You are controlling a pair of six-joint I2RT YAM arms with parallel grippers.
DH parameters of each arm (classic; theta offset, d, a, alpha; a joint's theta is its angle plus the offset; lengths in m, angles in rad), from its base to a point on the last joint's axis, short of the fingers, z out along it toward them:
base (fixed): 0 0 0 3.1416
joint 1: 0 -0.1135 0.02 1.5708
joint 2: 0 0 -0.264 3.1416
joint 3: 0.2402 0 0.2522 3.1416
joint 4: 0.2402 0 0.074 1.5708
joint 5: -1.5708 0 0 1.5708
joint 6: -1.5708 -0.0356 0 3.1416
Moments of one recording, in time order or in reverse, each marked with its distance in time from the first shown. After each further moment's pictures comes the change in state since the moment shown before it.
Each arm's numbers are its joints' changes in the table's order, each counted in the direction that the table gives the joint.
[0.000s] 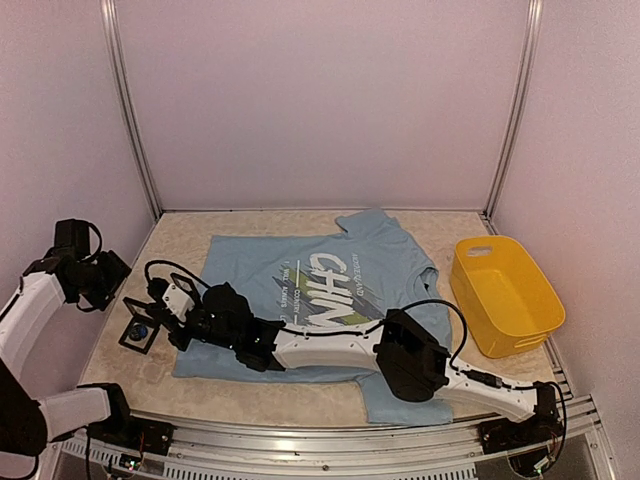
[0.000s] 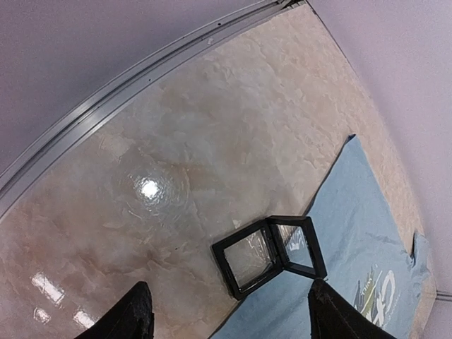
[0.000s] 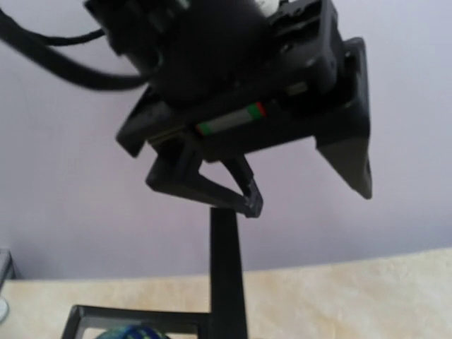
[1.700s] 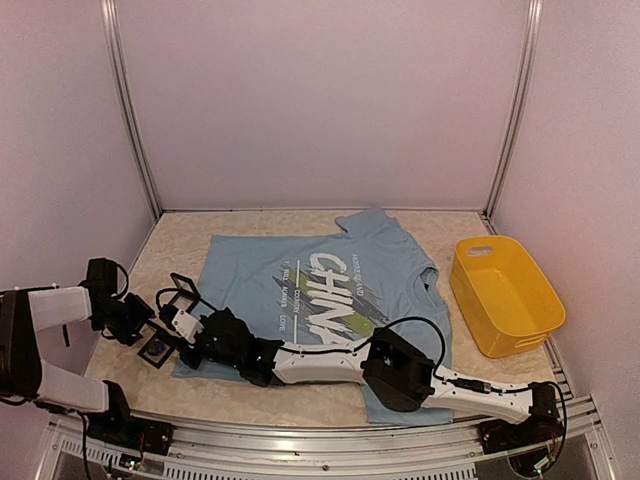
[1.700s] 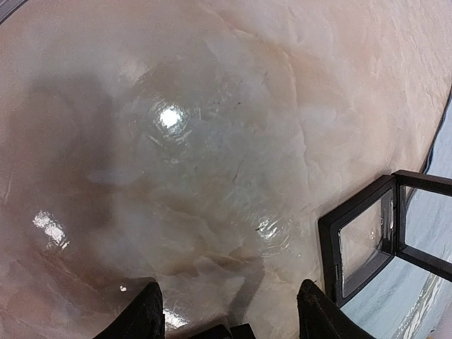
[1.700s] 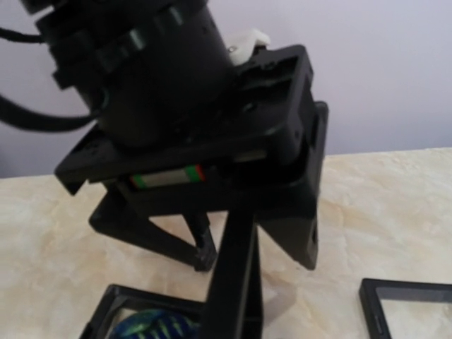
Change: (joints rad) left arm 0.010 0.275 -0.255 -0.282 -0.100 0.030; right arm 0.000 0.169 0.104 0.054 -0.071 -0.007
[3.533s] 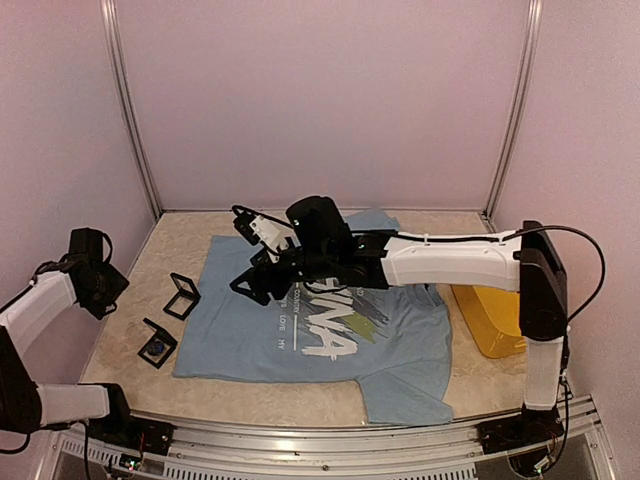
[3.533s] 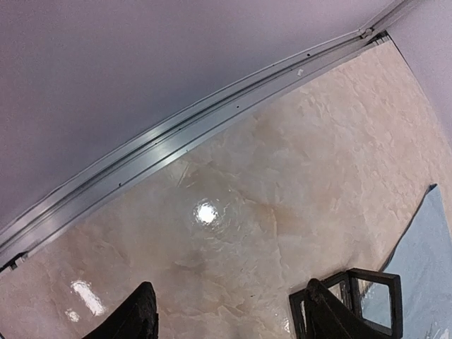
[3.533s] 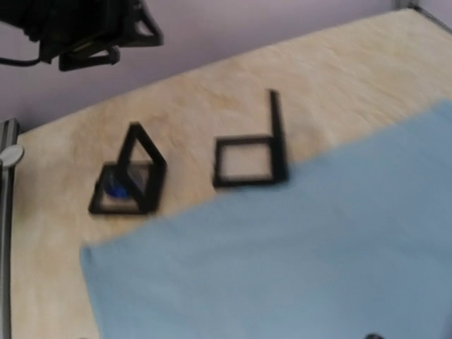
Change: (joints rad) left arm 0.029 -0.185 0.175 0.200 0.398 0.047; right arm 0.245 -1.080 -0.997 0.468 0.232 -0.117
